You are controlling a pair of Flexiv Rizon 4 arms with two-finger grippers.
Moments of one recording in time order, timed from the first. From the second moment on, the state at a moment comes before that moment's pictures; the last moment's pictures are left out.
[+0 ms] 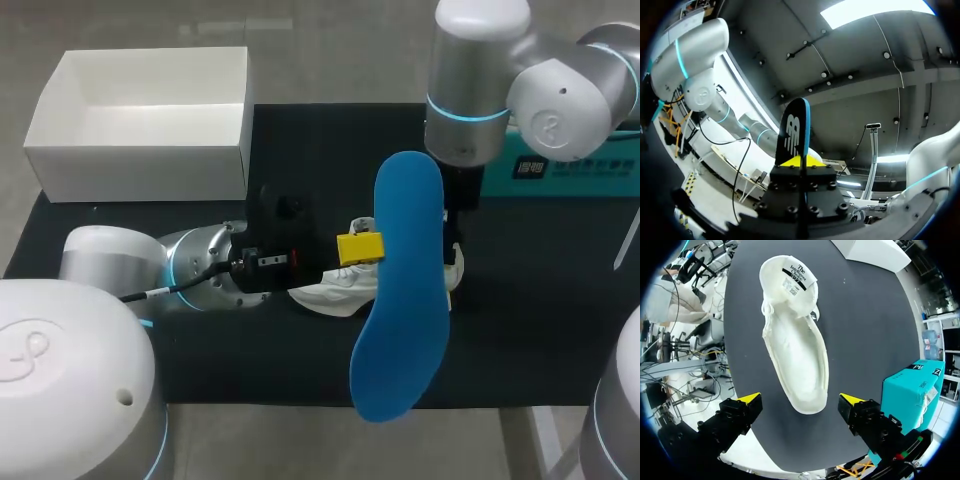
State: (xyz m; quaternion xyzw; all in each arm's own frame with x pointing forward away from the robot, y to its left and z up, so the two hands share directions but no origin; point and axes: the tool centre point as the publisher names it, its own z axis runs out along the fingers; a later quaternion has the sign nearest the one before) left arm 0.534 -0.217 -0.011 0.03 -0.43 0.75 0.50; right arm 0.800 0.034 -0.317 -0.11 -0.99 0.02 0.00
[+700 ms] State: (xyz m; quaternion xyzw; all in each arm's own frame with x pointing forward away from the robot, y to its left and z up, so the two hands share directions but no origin) left arm 0.534 -0.217 -0.011 0.03 -0.43 0.75 0.50; right arm 0.802 0.030 -0.319 -0.11 -0.99 0.03 0.00
